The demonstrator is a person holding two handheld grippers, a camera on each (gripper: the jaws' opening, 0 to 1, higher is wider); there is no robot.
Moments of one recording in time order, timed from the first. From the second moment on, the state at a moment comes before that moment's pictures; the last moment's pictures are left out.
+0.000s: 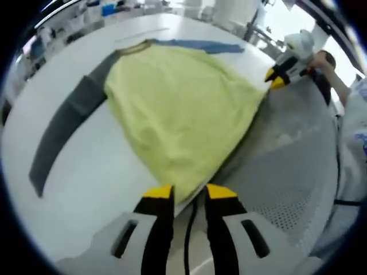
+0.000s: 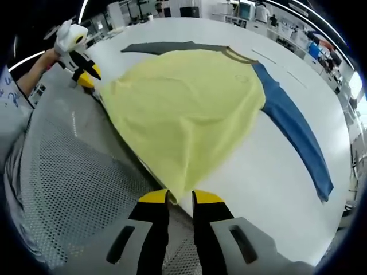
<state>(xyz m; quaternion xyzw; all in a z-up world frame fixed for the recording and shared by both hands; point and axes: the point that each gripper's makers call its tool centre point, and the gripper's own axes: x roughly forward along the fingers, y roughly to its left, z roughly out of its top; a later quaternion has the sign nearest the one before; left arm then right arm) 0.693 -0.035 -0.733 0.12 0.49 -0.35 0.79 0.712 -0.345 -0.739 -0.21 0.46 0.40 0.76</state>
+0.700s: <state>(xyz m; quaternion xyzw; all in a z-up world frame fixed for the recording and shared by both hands) 0.710 -0.041 -0.699 0.10 0.43 -0.35 0.82 0.725 -0.336 -0.708 -0.20 0.41 0.37 0.81</state>
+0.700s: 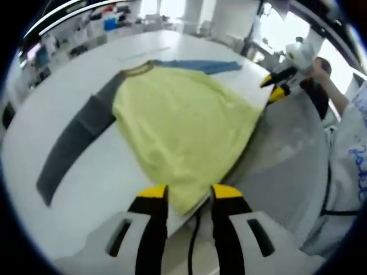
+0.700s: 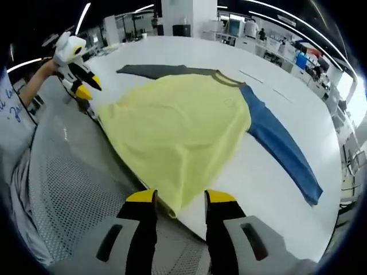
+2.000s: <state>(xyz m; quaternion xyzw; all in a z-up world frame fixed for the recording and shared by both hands) 0.747 -0.012 -0.663 0.09 0.31 -0.39 0.86 0.738 -0.293 -0.674 -0.19 0.34 0.29 0.87</state>
